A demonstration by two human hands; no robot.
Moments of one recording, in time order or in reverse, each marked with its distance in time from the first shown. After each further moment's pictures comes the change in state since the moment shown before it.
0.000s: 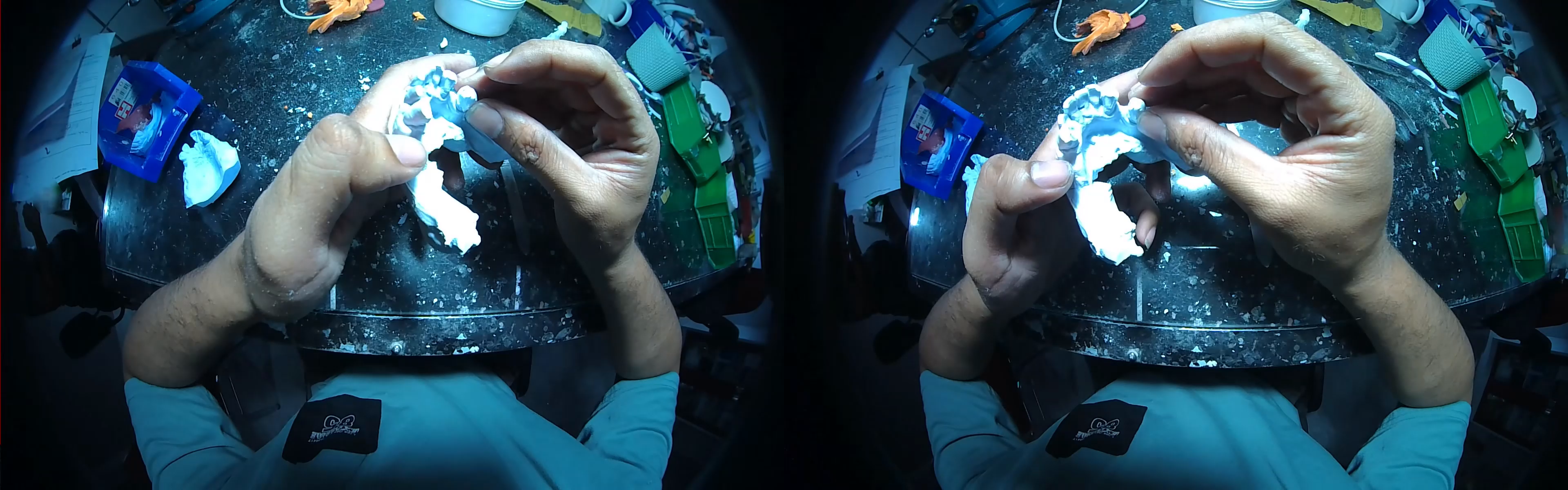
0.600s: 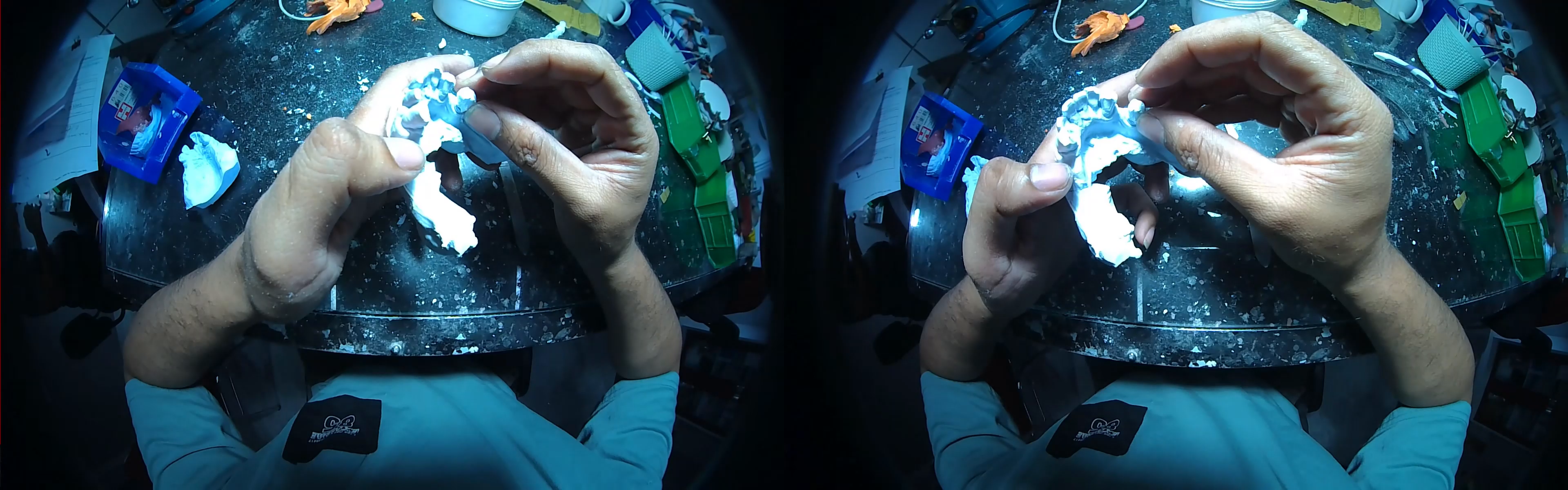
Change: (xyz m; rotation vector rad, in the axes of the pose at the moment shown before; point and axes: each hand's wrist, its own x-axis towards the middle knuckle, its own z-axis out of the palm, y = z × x) left_hand 0.000 0.008 -0.003 0.140 -0.028 -0.027; right_hand 0.005 -0.010 0.002 0.010 -0.018 0.045
